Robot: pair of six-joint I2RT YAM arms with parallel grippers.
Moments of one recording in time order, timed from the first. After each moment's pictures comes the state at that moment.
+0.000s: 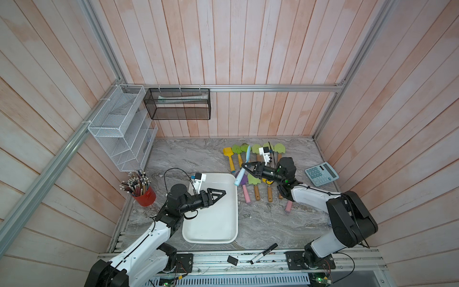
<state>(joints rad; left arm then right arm) -0.40 0.93 0.39 0.29 0.77 -0.99 0.41 1.57 0.78 0.69 -0.76 1.06</state>
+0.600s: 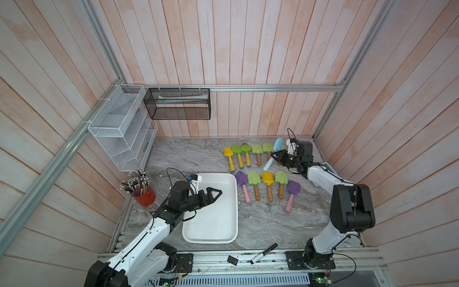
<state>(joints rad) -0.38 0.93 0.49 -0.11 0.53 -0.80 0.07 1.71 1.12 -0.02 -0.50 0.63</state>
